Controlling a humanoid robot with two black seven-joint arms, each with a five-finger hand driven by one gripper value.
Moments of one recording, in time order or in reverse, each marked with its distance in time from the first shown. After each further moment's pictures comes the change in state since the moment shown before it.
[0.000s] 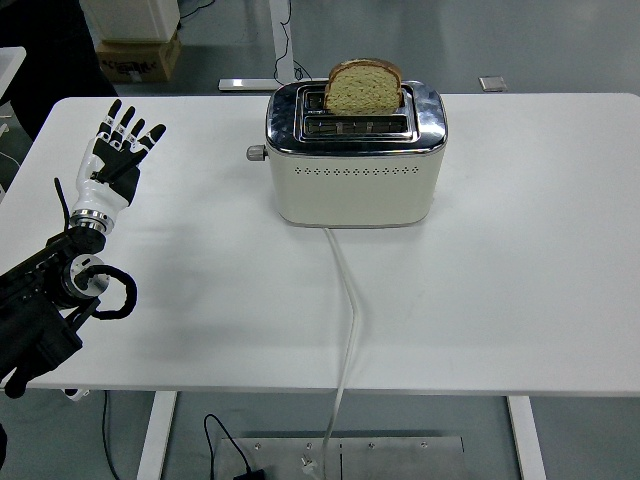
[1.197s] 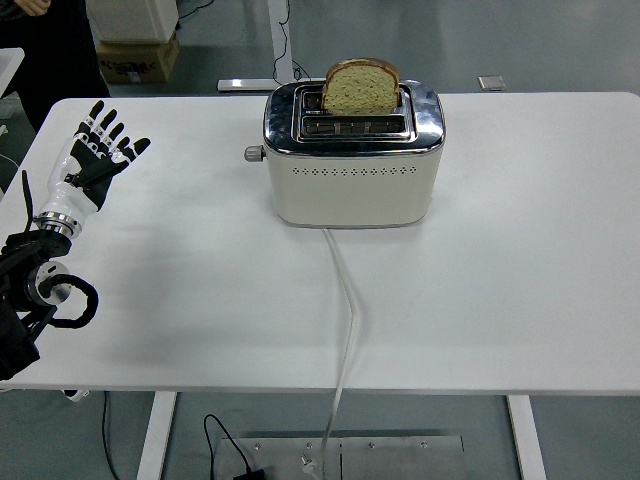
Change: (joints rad) left arm 0.019 0.109 0.006 -0.010 0.240 0.002 0.000; right arm 0.000 0.000 0.000 0.000 -0.001 0.000 0.000
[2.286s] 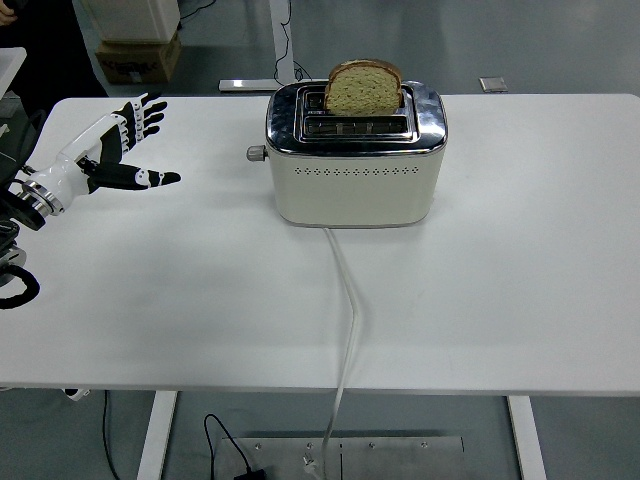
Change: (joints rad) left arm -0.032 0.196 0.003 -0.245 0.657 -0.021 -0.002; right arm 0.000 0.000 0.000 0.000 0.000 0.000 0.000
